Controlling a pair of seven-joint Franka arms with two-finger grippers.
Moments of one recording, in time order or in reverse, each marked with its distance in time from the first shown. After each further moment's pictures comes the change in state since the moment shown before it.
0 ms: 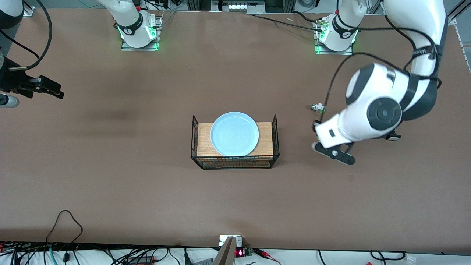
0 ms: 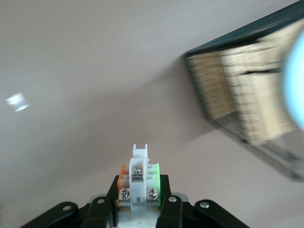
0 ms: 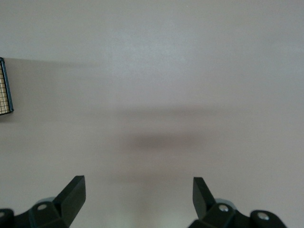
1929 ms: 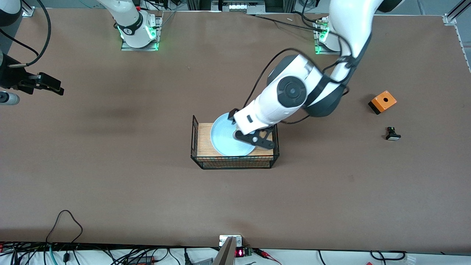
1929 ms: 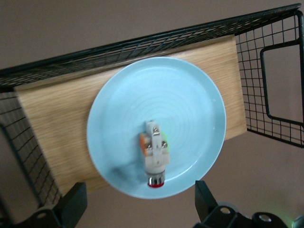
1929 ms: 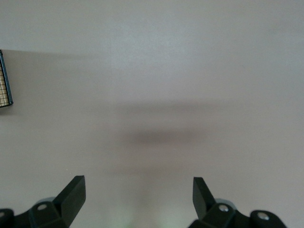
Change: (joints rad) left arm -0.256 0.151 -0.016 0.192 -0.089 0.110 -0.358; right arm -0.001 -0.006 -0.002 0.003 0.000 -0.035 0.000
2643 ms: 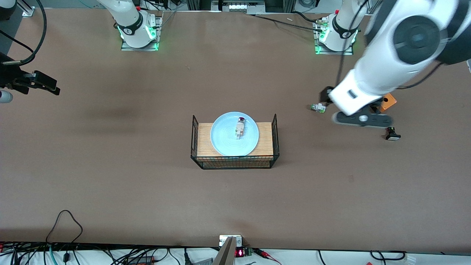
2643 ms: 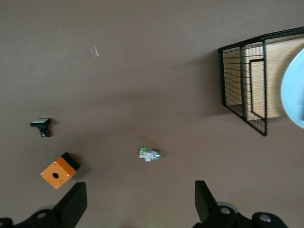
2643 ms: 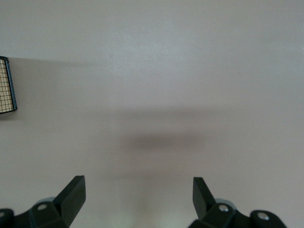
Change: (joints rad) left arm 0.247 -0.286 0.034 -0.002 0.251 -0.472 0.123; right arm 0.001 -0.001 0.001 0.029 0.000 -0.001 0.000
